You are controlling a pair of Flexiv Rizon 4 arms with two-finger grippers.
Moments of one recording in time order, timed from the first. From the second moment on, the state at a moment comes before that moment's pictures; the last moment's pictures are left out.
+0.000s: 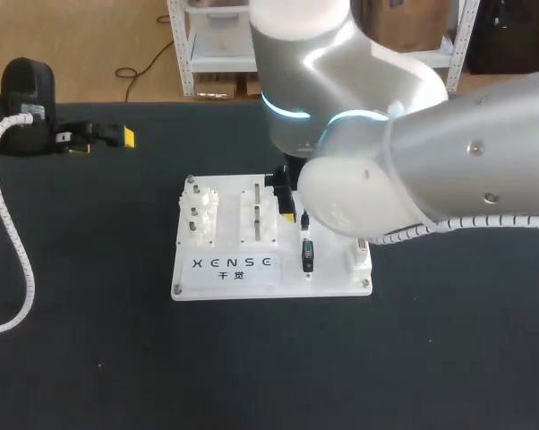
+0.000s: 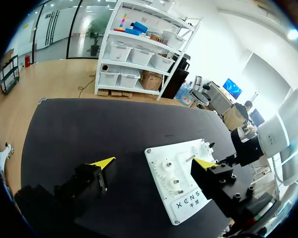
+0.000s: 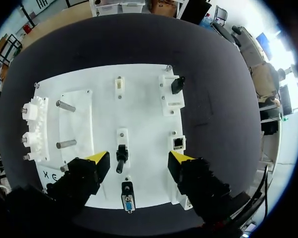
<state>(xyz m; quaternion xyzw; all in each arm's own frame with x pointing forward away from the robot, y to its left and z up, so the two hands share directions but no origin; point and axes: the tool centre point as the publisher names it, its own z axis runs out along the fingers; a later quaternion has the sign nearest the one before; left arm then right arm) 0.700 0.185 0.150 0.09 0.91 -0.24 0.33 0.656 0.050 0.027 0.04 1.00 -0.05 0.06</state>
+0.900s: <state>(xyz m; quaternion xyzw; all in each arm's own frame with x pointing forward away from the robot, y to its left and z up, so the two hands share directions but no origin) 0.700 0.185 0.150 0.09 0.91 -0.24 0.33 0.667 0.062 0.008 0.04 1.00 -0.04 0.04</state>
